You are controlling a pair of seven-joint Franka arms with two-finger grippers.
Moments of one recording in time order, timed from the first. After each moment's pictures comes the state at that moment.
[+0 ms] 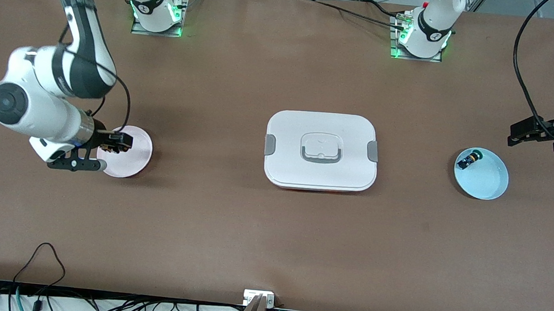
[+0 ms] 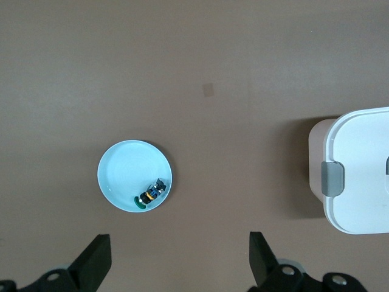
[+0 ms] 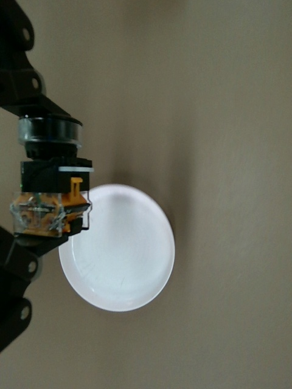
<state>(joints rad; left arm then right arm) 0.22 0.18 -0.24 -1.40 0.07 1.52 0.04 0.14 0.32 0.01 -1.68 0.07 1.89 0.03</state>
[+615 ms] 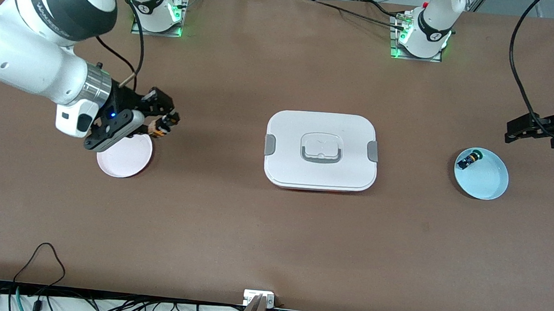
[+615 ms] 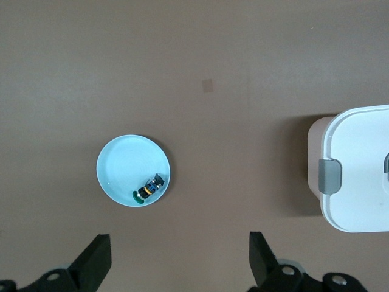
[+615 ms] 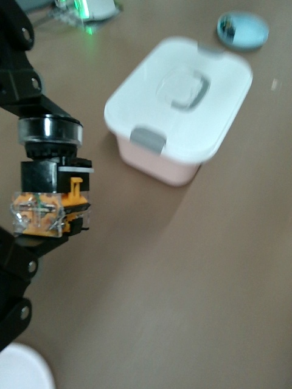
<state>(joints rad) 0.11 0.16 -0.15 -1.41 0.07 1.50 0.00 0.16 0.22 0.12 -1.61 0.53 1.86 -0.42</state>
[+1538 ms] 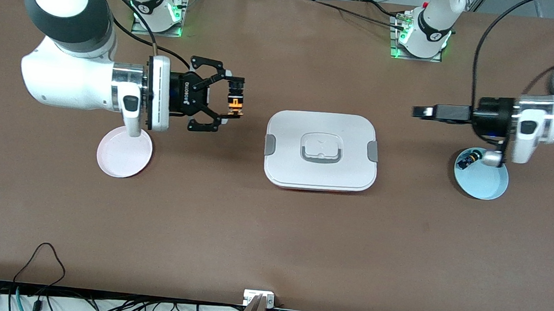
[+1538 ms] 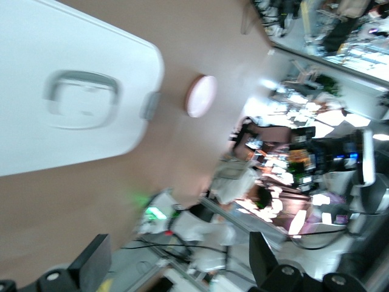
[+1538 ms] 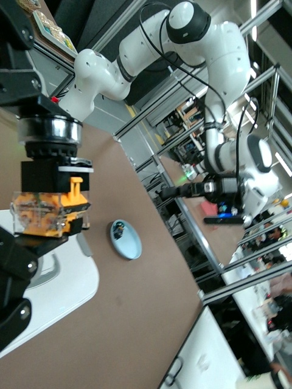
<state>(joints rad) 0.02 0.14 -0.06 -1.82 -1.18 1.62 -0.09 0.25 0.29 0.13 -1.62 1.33 1.86 -1.32</state>
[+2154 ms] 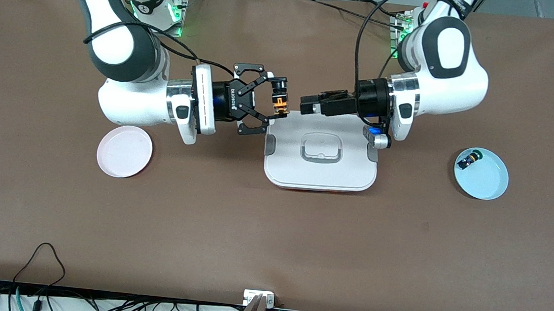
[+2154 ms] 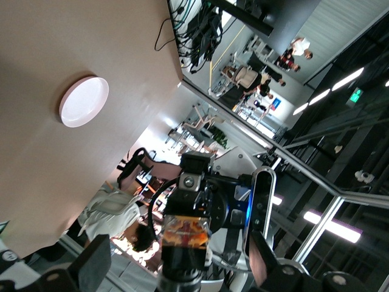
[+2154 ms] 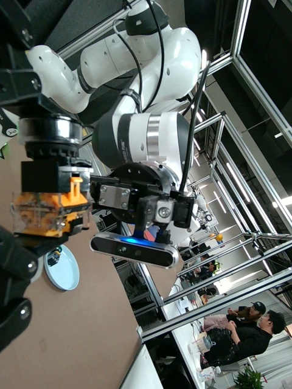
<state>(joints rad) -0.08 0.14 -0.42 -1.92 -1.74 2.25 -0.12 0.36 0.40 0.13 -1.62 1.63 1.90 -1.55</state>
